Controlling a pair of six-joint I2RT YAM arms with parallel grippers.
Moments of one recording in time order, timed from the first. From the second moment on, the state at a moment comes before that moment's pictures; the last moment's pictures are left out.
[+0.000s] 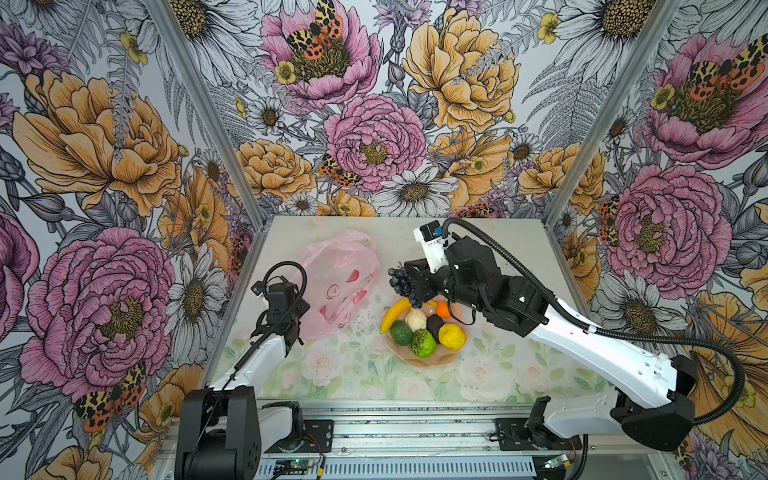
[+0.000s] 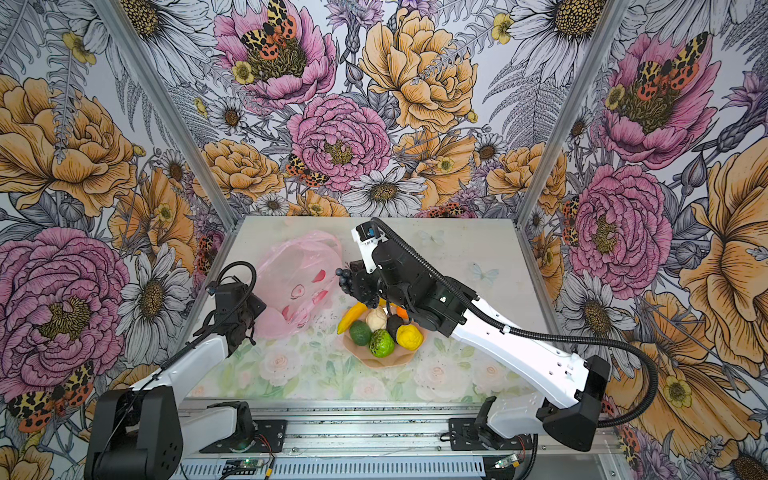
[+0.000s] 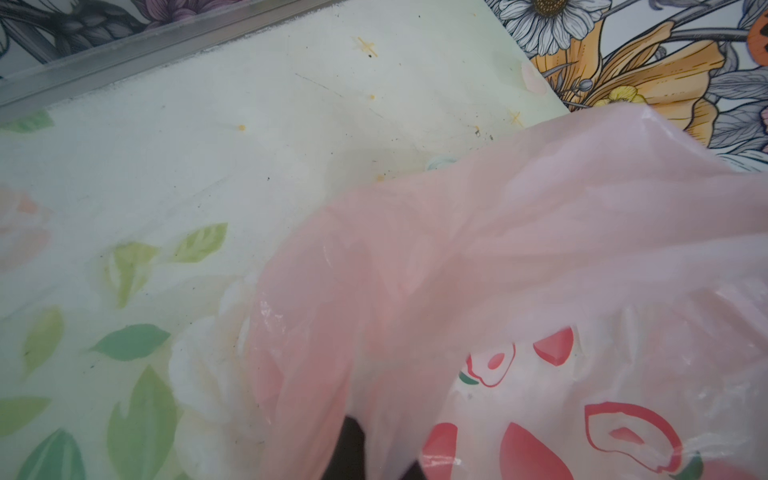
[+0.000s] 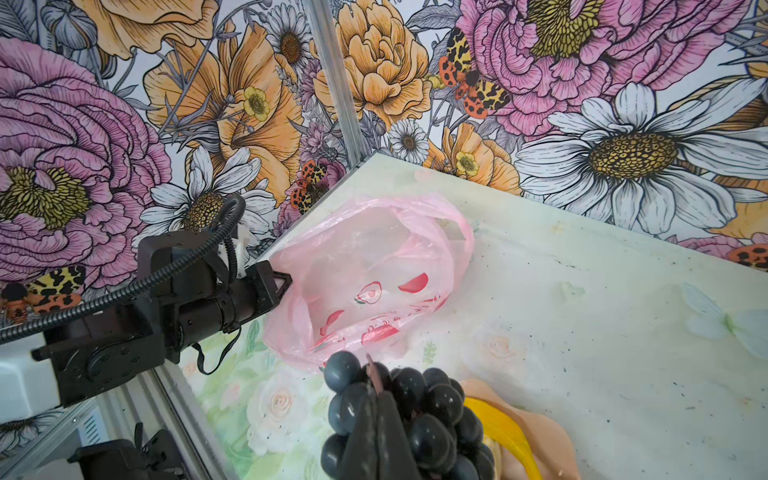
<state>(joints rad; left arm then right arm) 0.04 1.16 0.50 -0.08 -0.21 -0.74 0.94 1.31 1.43 -0.55 0.13 0.29</state>
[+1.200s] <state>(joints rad) 0.04 1.03 0.38 -0.09 -0.18 -0.69 0.97 1.21 1.16 -0.58 -0.08 0.21</state>
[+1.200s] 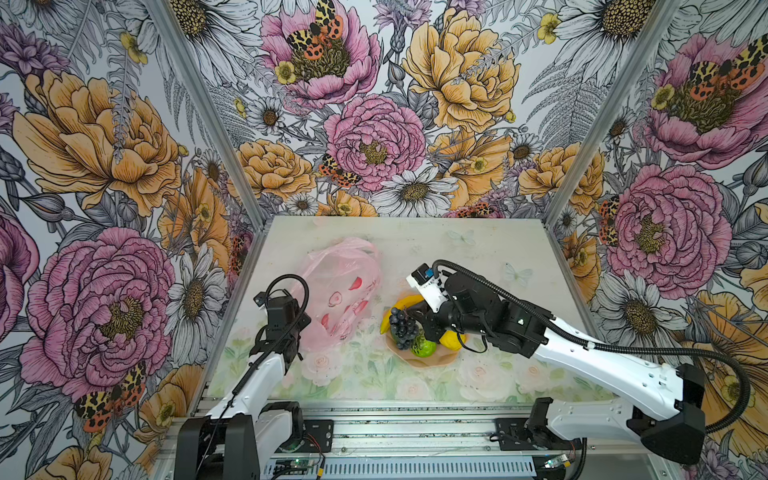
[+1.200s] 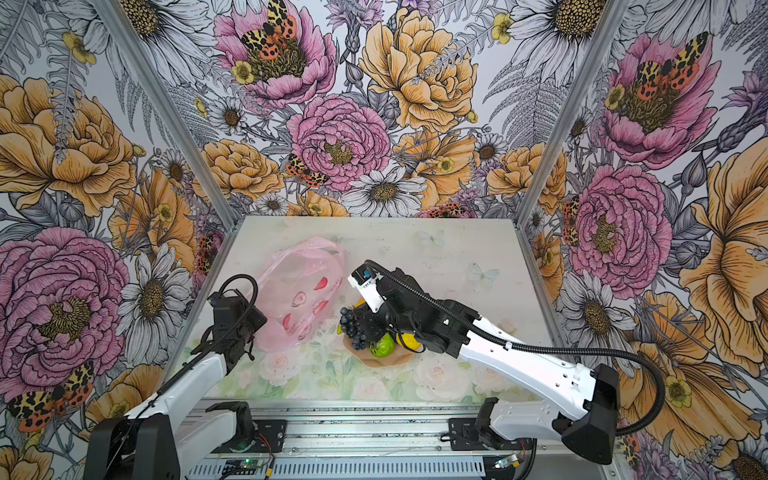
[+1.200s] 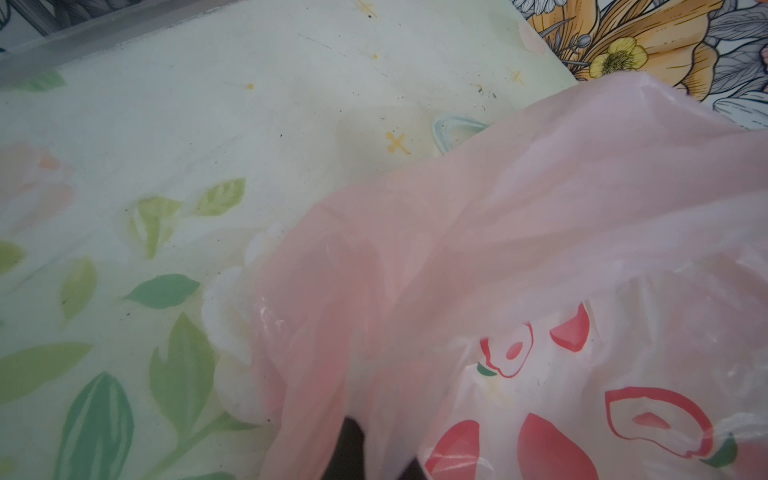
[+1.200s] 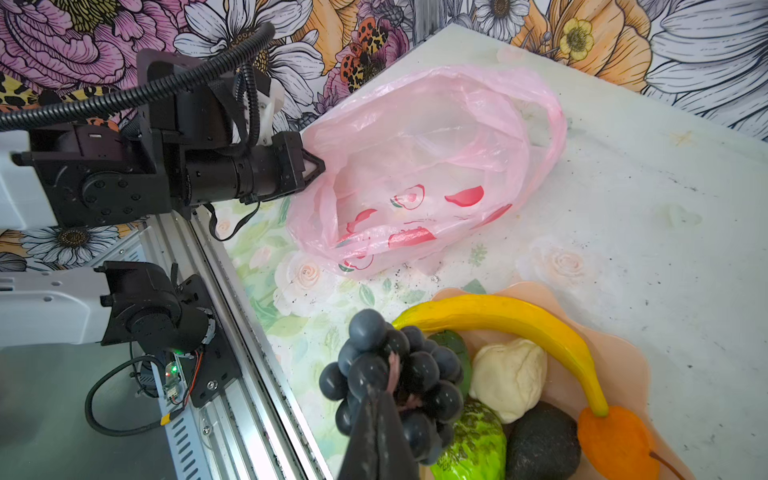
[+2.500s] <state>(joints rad) 0.04 1.05 0.38 -0.08 -0.16 -0.69 0.78 1.24 1.03 -0.56 0.02 0.43</state>
